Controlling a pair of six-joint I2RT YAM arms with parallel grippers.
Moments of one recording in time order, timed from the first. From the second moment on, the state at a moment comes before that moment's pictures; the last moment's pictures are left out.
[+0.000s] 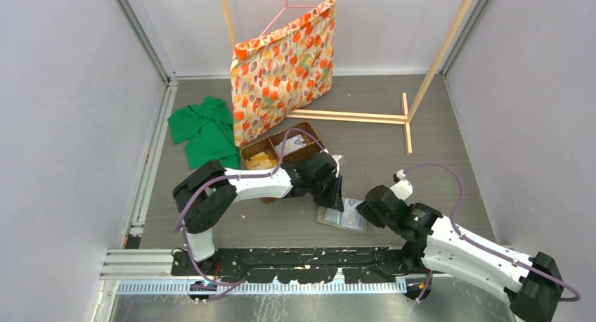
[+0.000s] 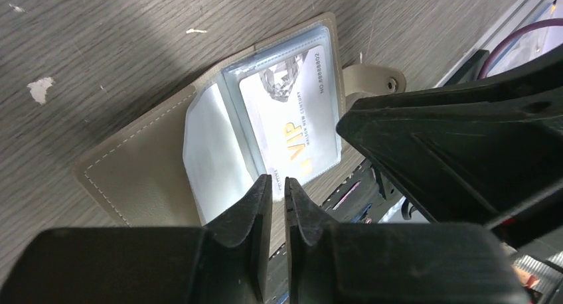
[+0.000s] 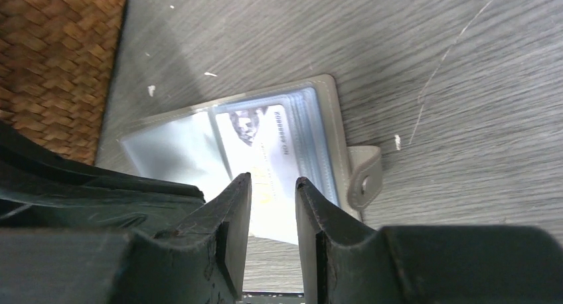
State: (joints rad) left arm -1.03 1.81 1.10 -0.15 0.28 -0.77; right arm 0.86 0.69 0.39 -0.65 0.37 1.37
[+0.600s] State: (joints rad) left arm -1.02 1.82 1.04 -0.05 0.28 -0.90; right arm 0.86 0.66 0.29 -0.57 0.32 1.37
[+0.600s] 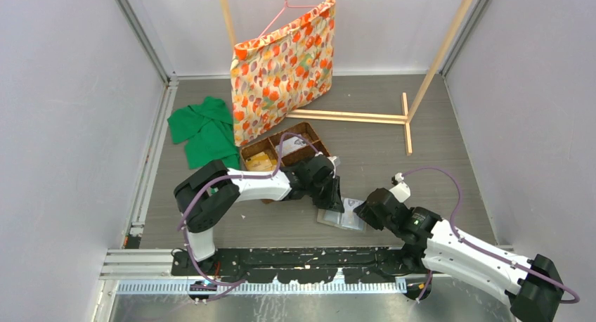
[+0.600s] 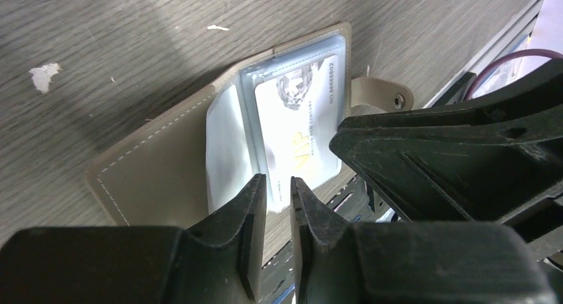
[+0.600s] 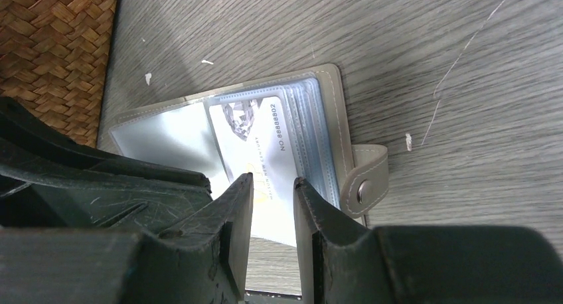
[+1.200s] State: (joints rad) left arm -1.00 1.83 0.99 0.02 0.29 -0.93; right arm 0.86 0.71 0.27 -0.45 0.31 1.37
